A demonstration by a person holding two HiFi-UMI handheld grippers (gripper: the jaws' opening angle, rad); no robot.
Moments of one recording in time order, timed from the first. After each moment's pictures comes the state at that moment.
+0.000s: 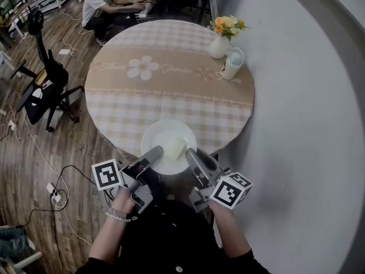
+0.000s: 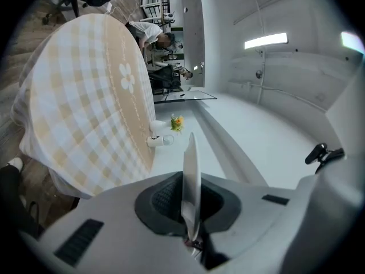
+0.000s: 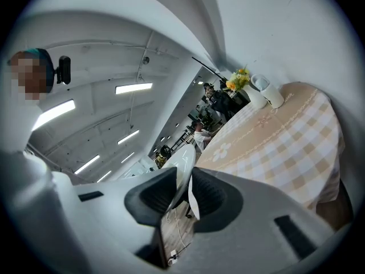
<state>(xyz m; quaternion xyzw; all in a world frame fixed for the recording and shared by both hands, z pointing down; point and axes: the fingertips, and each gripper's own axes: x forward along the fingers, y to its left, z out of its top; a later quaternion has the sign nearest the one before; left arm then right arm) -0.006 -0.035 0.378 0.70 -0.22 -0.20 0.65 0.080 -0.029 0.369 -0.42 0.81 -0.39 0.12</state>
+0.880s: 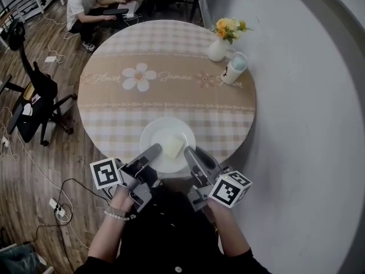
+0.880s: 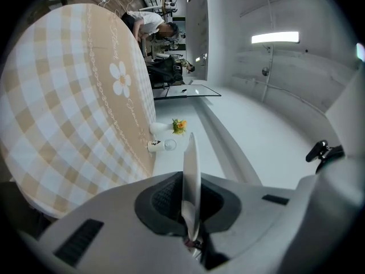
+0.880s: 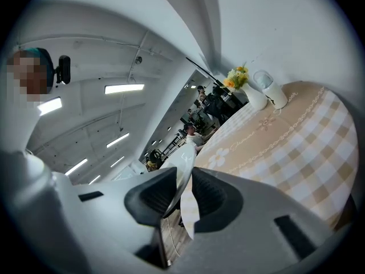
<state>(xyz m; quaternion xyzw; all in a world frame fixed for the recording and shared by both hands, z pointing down) -0.042 -0.129 0.389 0.70 -0.19 -0.17 0.66 0.044 -0.115 0.377 -0.46 0.79 -0.39 0.12</state>
